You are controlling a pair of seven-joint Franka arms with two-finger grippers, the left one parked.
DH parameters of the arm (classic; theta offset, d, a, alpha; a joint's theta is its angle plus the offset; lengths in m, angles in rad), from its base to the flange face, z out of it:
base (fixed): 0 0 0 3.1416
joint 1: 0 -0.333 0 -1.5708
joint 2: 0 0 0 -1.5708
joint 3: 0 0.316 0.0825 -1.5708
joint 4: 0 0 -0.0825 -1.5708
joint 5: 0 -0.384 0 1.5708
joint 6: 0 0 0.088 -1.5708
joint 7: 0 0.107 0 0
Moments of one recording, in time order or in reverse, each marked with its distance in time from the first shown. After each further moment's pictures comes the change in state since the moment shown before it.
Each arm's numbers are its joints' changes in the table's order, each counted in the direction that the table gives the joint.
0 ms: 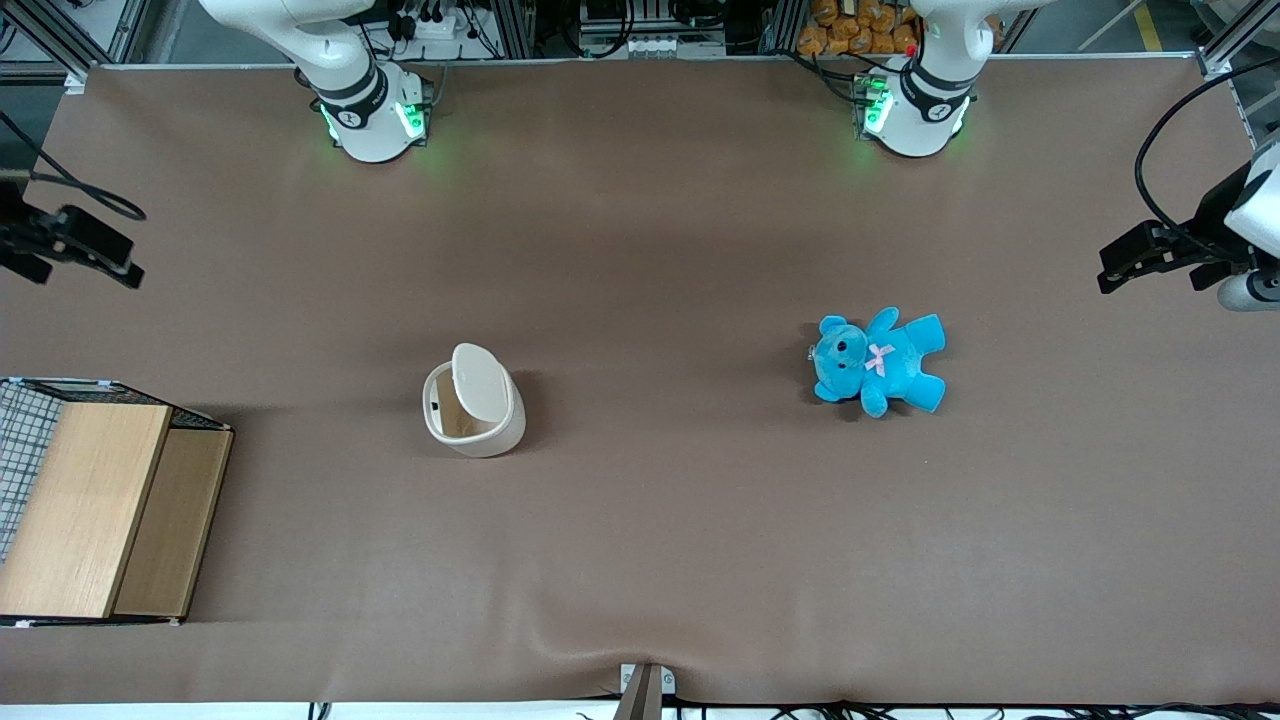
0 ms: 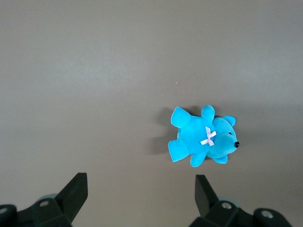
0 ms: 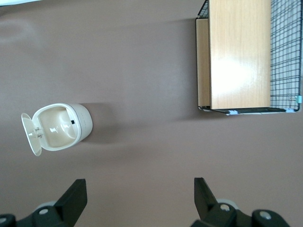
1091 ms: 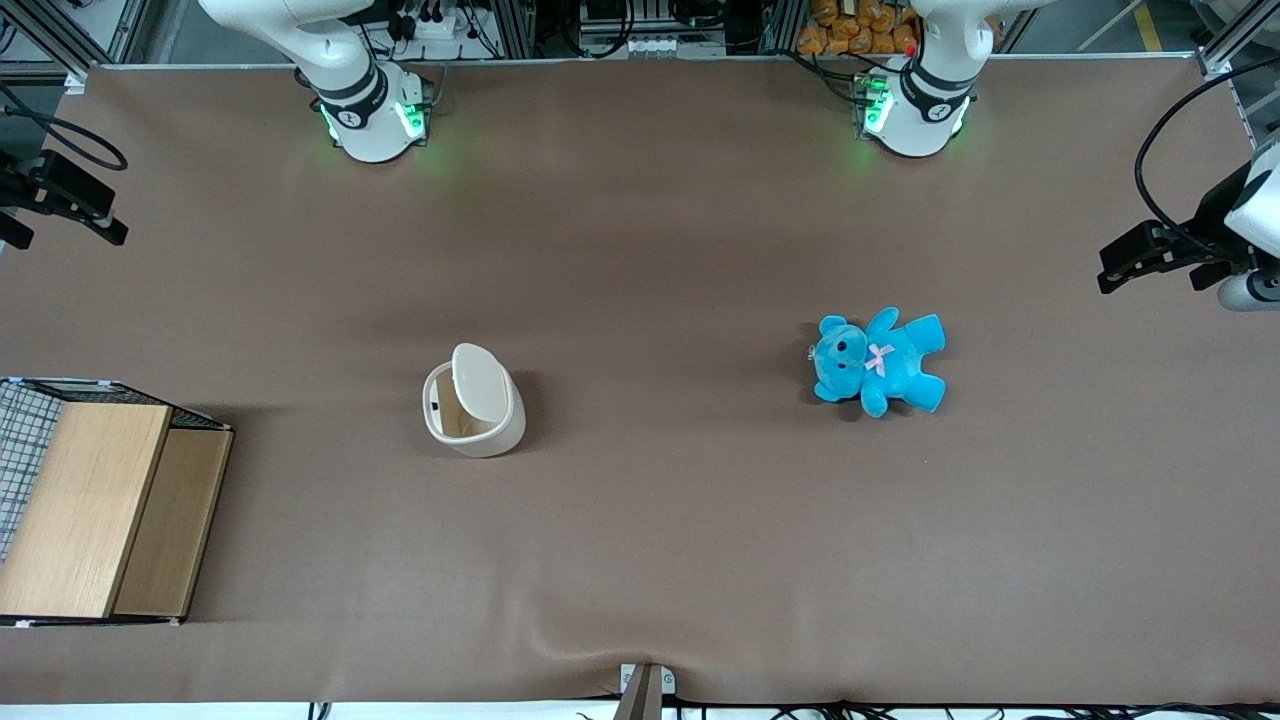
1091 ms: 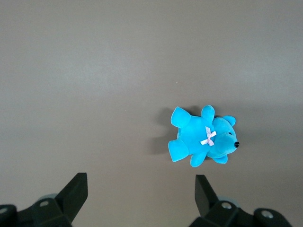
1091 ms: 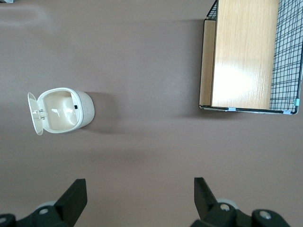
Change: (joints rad) arm -0.041 0.091 -0.038 0.083 0.001 -0.012 -0.088
